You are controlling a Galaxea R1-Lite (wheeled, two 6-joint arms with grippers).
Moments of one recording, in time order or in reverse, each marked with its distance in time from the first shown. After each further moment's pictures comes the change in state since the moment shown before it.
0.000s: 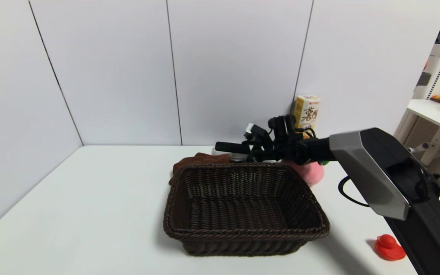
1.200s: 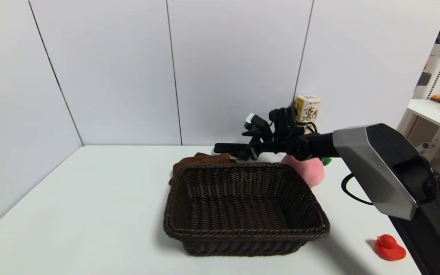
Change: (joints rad) left arm 0.000 0.000 0.000 0.000 0.000 0.000; right arm 0.015 -0.035 -0.002 -0.079 -0.052 0.081
